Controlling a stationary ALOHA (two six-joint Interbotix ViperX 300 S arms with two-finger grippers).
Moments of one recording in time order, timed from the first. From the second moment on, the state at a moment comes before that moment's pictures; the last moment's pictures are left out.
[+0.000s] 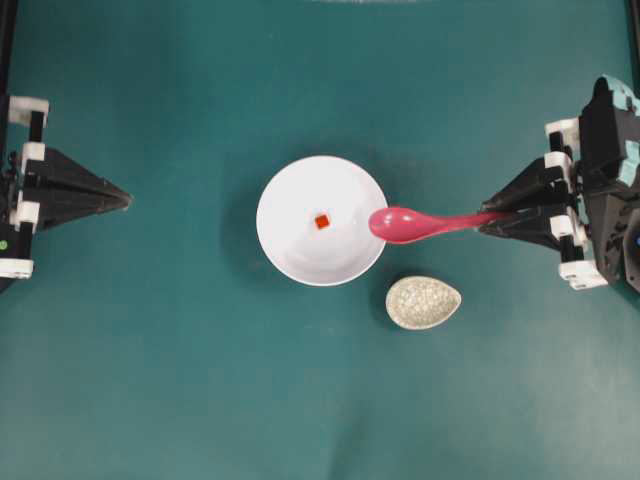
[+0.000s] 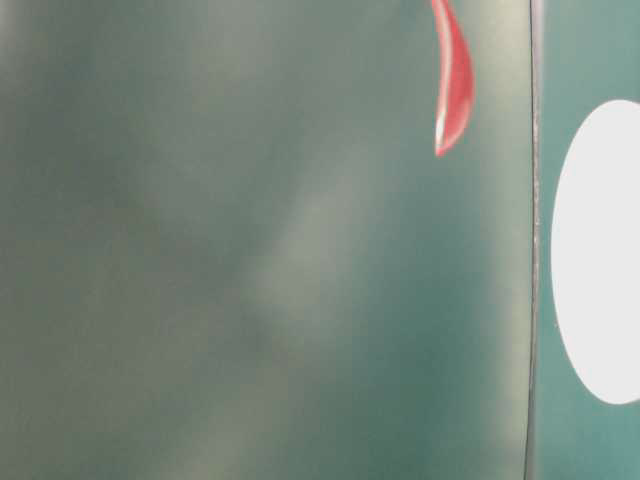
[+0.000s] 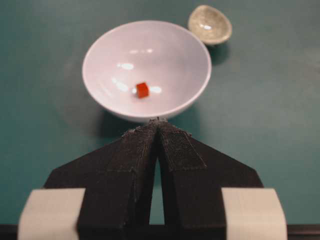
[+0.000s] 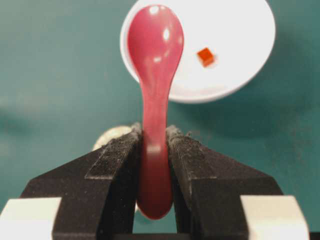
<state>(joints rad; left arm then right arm) 0.01 -0.96 1.15 0.01 0.03 0.03 -0.06 -0.72 1.03 0.45 0.17 -0.26</state>
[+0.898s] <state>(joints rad) 0.01 -0.97 1.15 0.01 0.03 0.03 -0.16 -0.42 0.73 0.45 0.51 -0.19</state>
